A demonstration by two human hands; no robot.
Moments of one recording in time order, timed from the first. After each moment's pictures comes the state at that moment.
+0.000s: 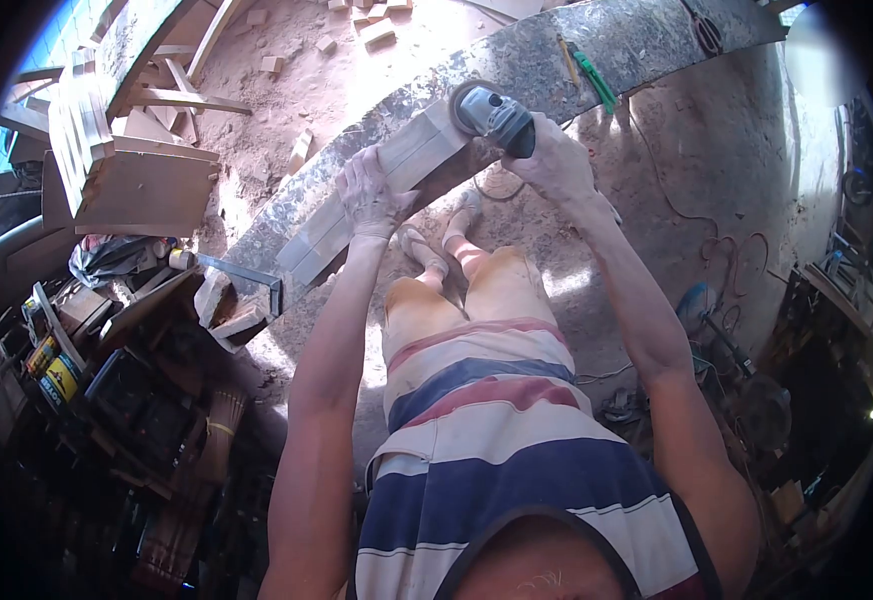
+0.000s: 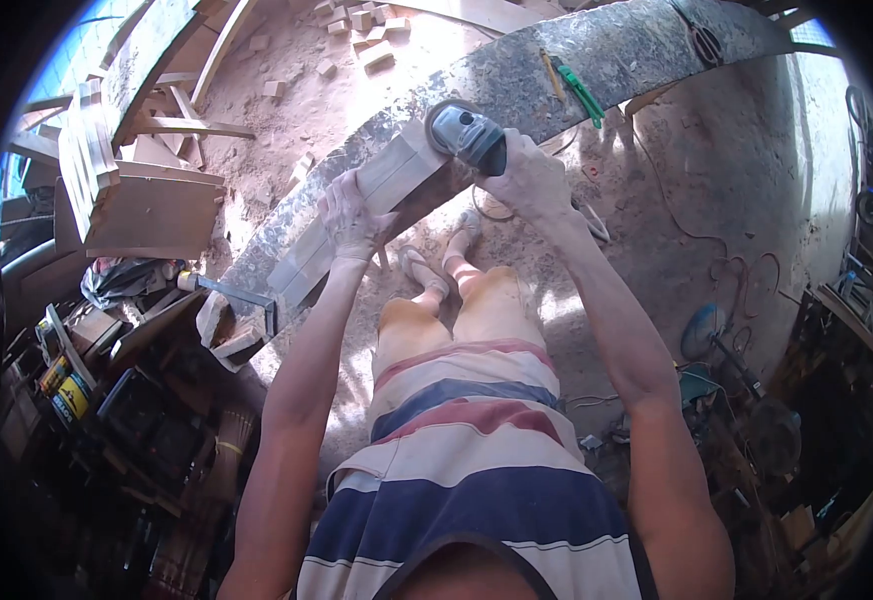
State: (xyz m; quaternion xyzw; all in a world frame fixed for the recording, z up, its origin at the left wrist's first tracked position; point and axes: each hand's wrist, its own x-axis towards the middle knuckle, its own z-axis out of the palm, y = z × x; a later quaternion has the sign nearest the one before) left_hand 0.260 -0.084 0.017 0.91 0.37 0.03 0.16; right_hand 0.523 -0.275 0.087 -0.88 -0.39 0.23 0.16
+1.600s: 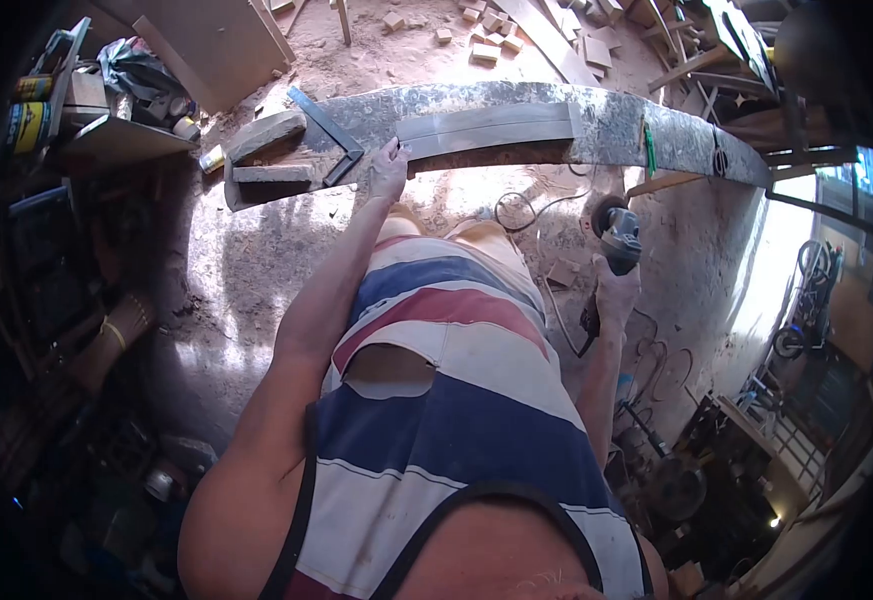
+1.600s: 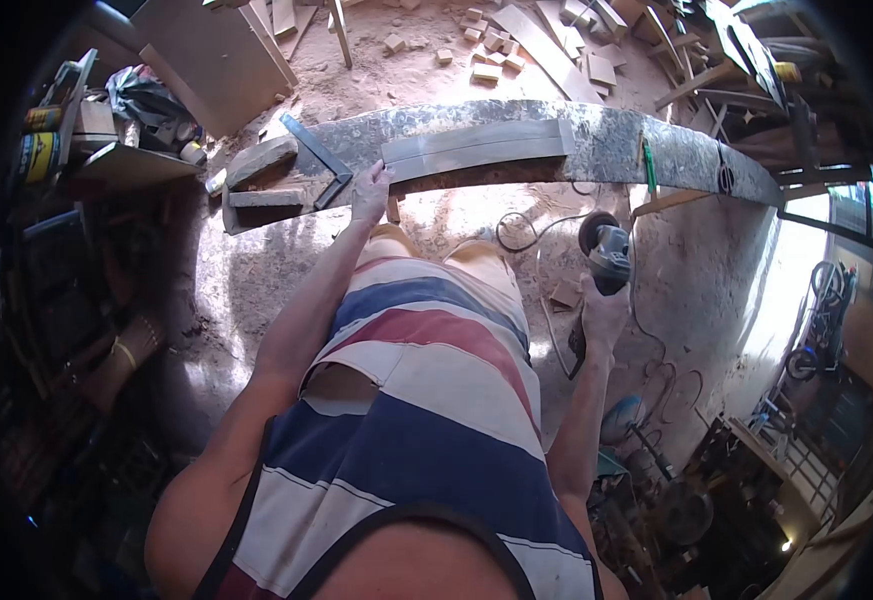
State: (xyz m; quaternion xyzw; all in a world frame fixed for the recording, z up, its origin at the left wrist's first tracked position) left_hand -0.002 -0.086 -0.001 0.55 0.58 0.20 0.57; right_hand 0.307 -0.431 0.210 -0.94 -0.16 0.17 0.27
